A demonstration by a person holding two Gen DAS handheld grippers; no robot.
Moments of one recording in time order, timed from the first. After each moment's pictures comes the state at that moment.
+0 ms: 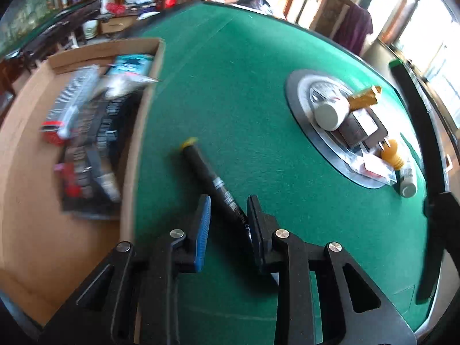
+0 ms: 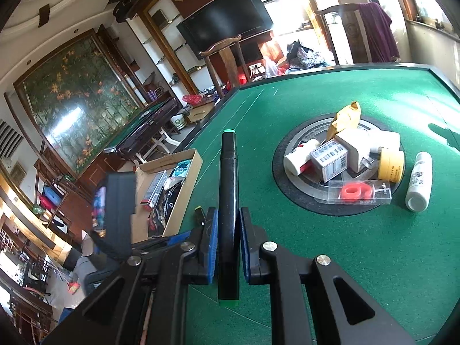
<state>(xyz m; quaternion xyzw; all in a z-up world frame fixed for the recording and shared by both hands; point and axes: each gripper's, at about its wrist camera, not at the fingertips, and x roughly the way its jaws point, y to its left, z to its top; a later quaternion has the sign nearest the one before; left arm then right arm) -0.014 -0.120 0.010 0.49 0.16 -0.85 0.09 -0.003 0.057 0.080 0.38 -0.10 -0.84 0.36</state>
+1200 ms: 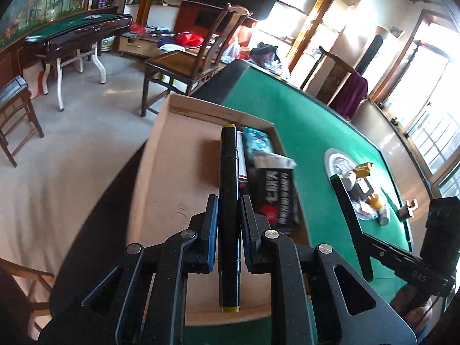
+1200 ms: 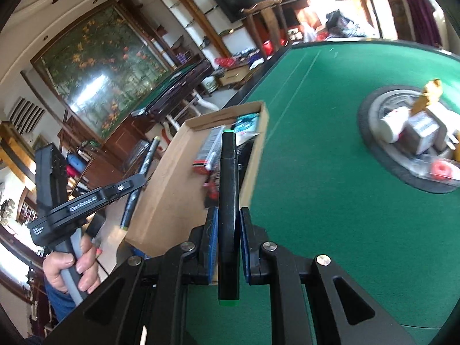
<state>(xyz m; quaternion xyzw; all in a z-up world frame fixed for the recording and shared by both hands) 0.114 -0.314 0.088 0.38 0.22 -0.89 0.09 0.034 -0.063 0.075 0.46 -0.06 -0.76 0.45</state>
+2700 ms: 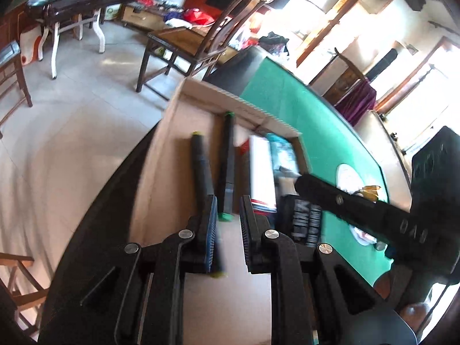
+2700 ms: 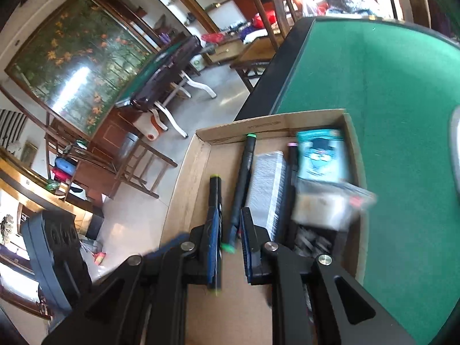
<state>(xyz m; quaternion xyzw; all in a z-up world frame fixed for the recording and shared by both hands) 0.061 -0.349 0.056 0.40 0.29 -0.87 0.07 -0.018 -0.197 0.073 0.51 -0.07 -0.75 0.42</state>
